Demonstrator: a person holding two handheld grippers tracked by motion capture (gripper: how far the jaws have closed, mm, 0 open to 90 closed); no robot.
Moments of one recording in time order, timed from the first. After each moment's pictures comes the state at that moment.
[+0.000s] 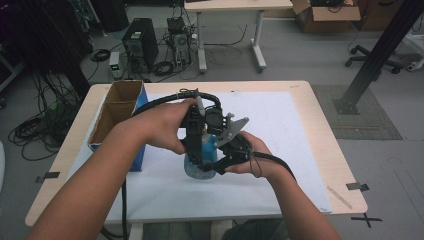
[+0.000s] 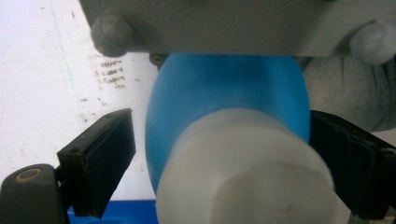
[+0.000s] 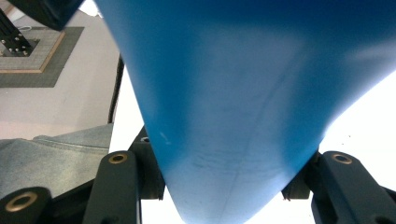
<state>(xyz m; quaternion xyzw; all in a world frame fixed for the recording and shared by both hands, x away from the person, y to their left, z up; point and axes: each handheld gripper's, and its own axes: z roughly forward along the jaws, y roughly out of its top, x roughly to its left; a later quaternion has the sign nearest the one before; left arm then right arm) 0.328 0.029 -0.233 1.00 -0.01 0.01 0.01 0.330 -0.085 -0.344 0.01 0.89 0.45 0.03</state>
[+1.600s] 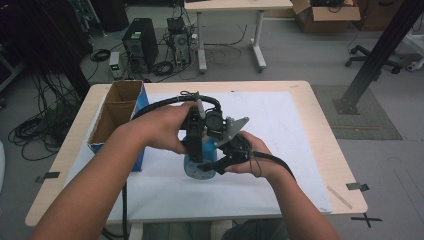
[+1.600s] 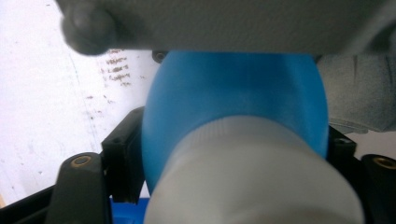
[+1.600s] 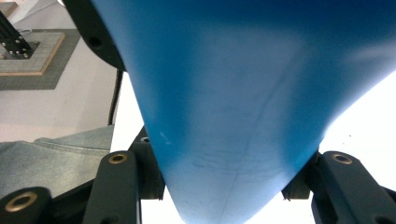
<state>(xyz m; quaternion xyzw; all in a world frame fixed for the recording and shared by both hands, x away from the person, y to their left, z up) 0.326 0.028 -0.238 1.00 -0.02 0.03 0.00 0.329 -0.085 -0.343 0.02 0.89 0.45 0.02</state>
